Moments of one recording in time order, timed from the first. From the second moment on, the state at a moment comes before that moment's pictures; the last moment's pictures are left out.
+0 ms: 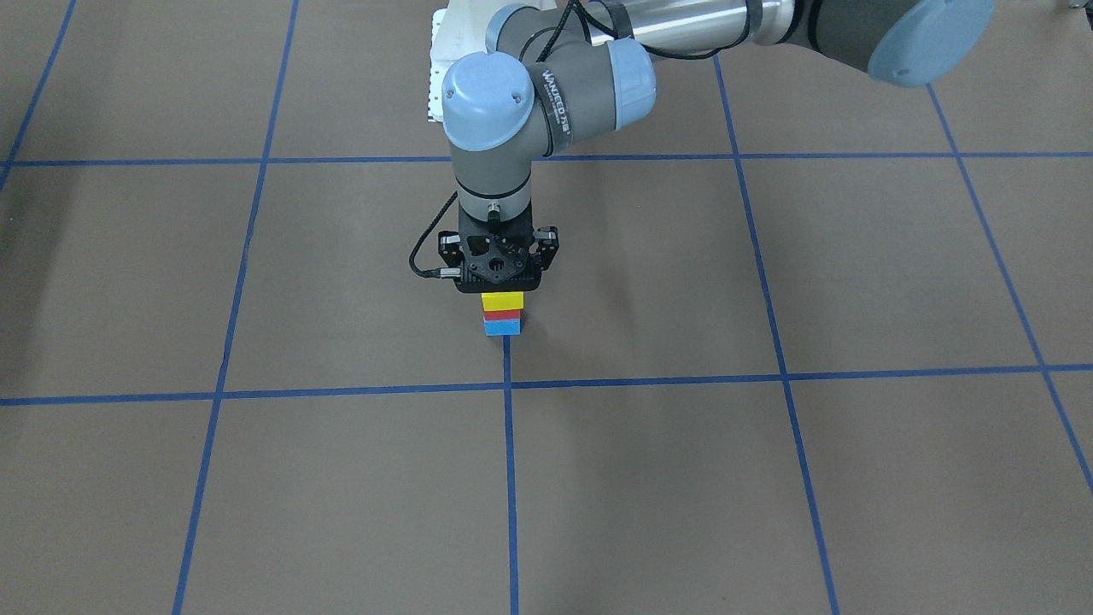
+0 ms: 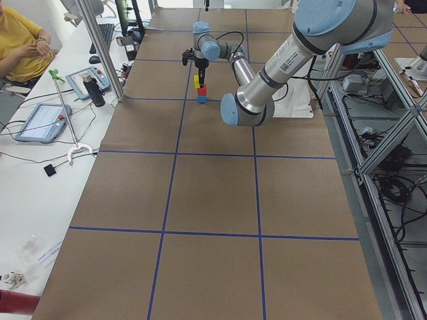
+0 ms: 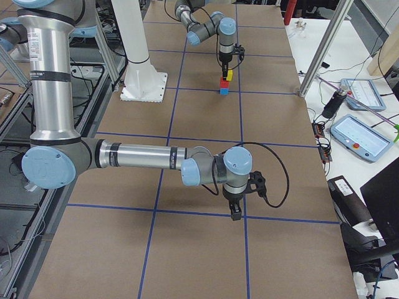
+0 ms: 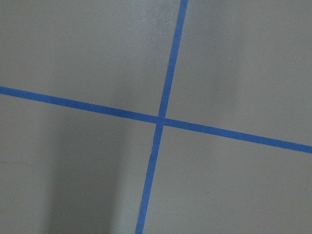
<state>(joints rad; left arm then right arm) -0.57 -2.59 -1.38 -1.47 -1.92 -1.17 1.50 -1.57 1.54 -1.40 2.29 -0.04</state>
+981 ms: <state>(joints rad) -0.56 -2.59 -1.38 -1.48 -1.92 -1.18 1.50 -1.57 1.54 -1.40 2.29 -0.04</state>
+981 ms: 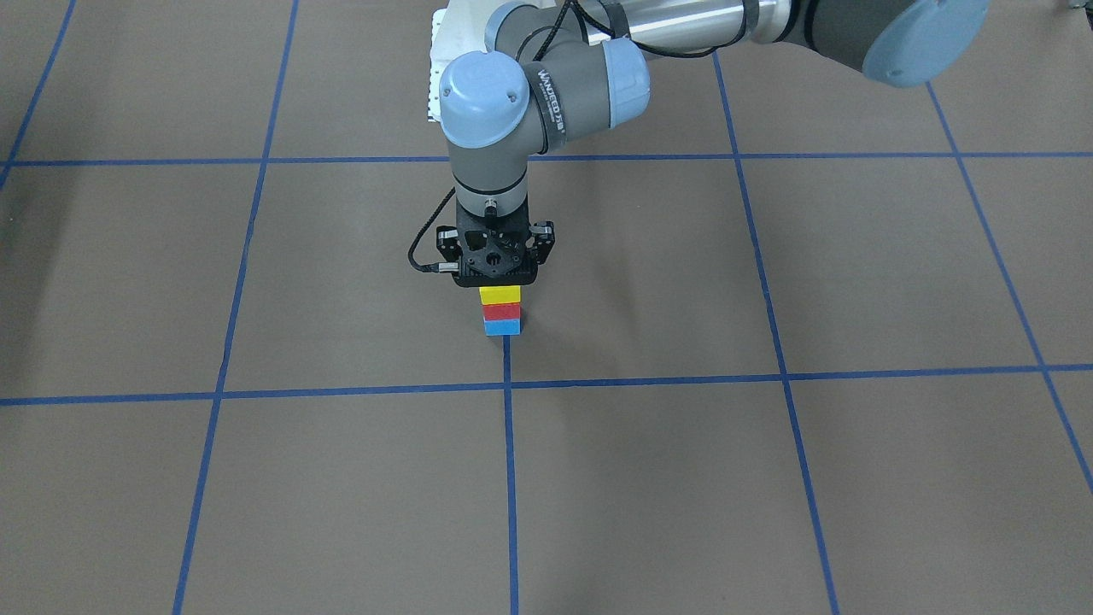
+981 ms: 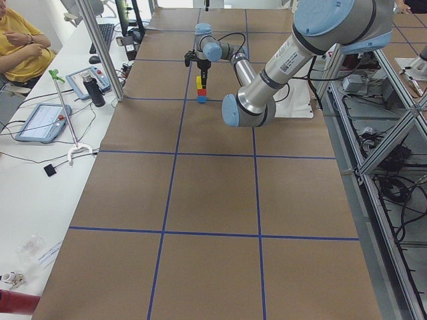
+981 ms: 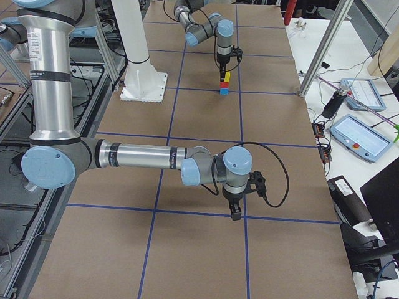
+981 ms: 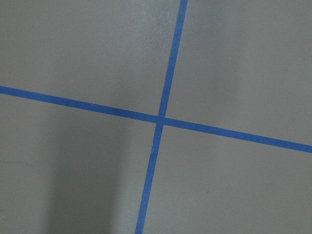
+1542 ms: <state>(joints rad) -0.56 -2.58 -1.38 -1.49 -1.92 -1.18 1.50 -1.57 1.54 -1.40 2.29 -0.04</state>
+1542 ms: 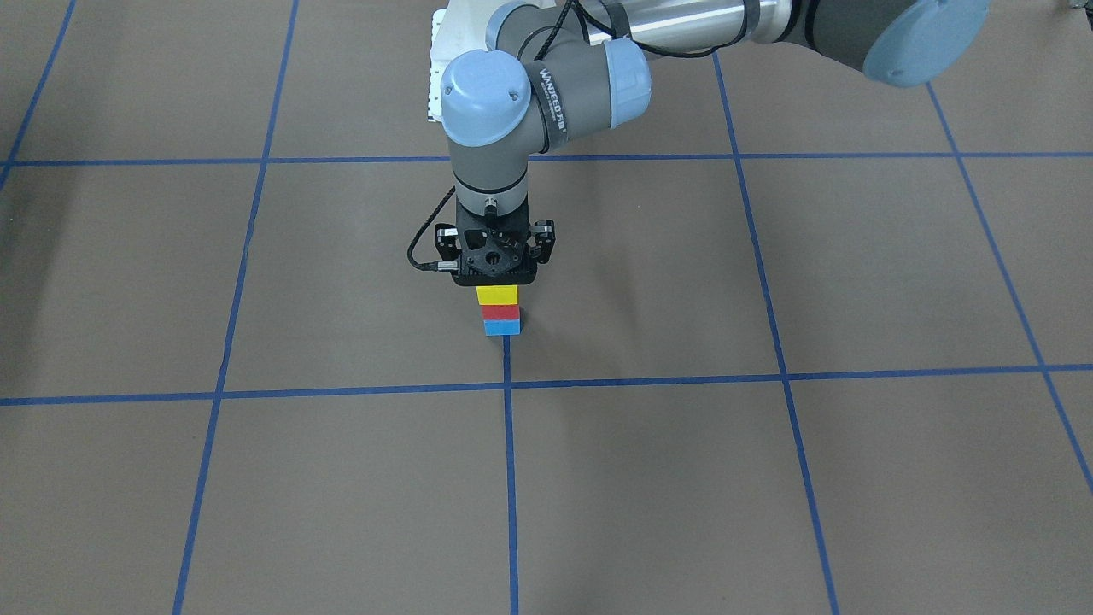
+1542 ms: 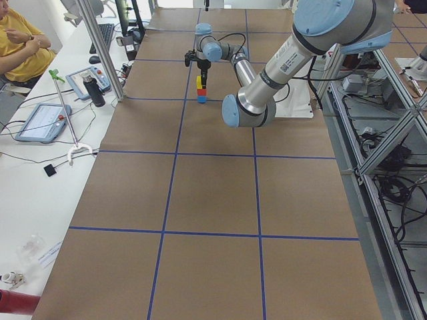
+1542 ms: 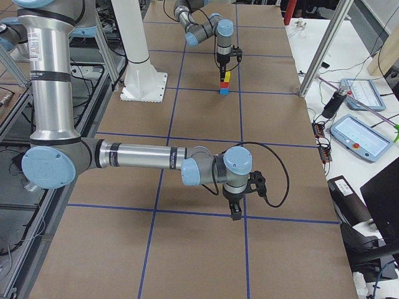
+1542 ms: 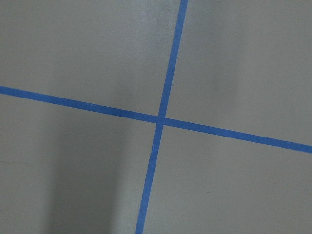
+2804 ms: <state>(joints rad) -0.82 -2.27 -1.88 -1.28 -2.01 -0.78 1.50 -1.57 1.54 -1.40 2.29 -0.05</state>
